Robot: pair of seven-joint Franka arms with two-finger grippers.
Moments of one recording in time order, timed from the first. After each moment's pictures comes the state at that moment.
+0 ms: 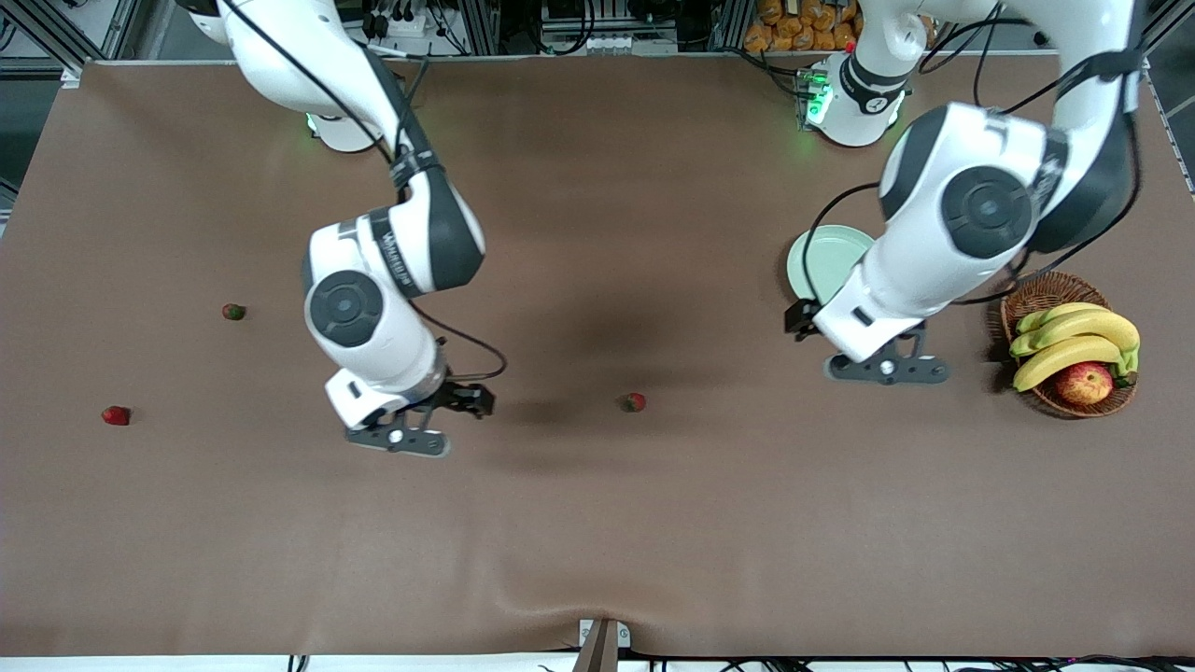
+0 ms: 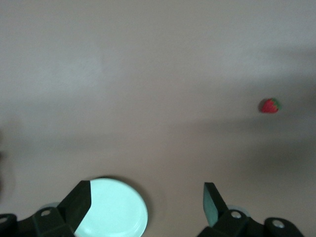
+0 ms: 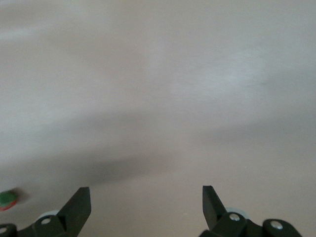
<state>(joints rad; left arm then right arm) -0.36 0.32 -0.02 -1.57 0.00 1.86 -0.31 0.72 0.63 -0.43 -1.40 0.25 1.99 0.46</state>
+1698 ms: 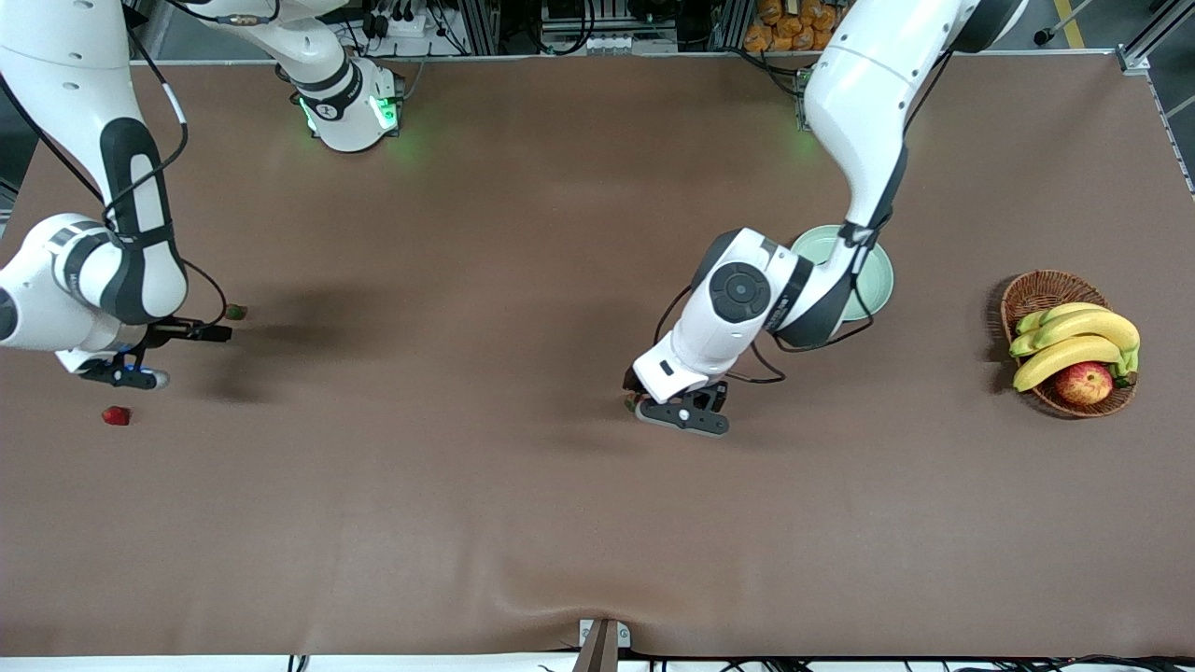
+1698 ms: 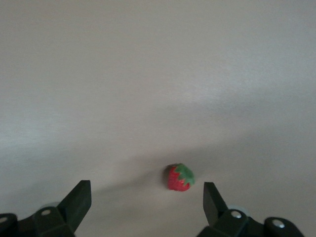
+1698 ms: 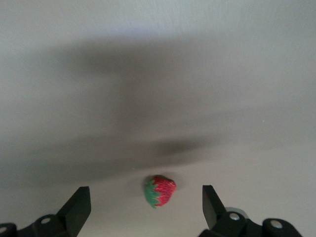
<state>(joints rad) -0.54 0.73 -0.08 -1.52 -0.05 2.47 -0.34 0.24 0.48 -0.60 -2.07 0.23 2.15 -0.34</state>
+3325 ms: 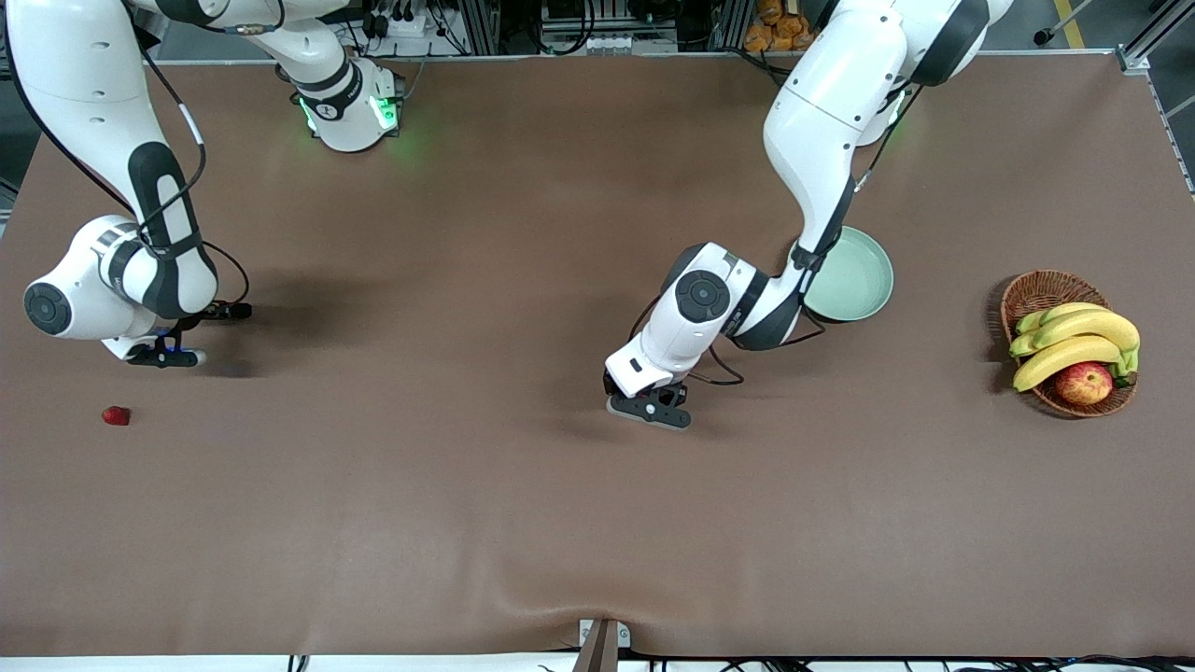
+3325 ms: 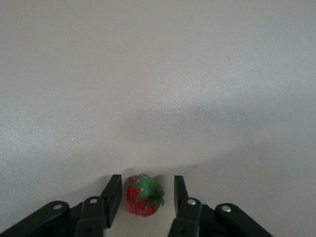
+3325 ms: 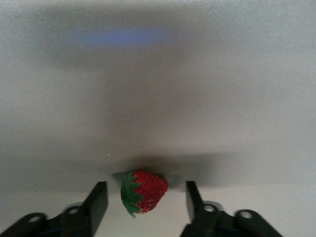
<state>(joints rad) -0.58 0.84 -0.08 -1.52 -0.07 2.63 -0.35 0.22 0.53 -0.57 -2.14 0.24 2.20 -0.47</state>
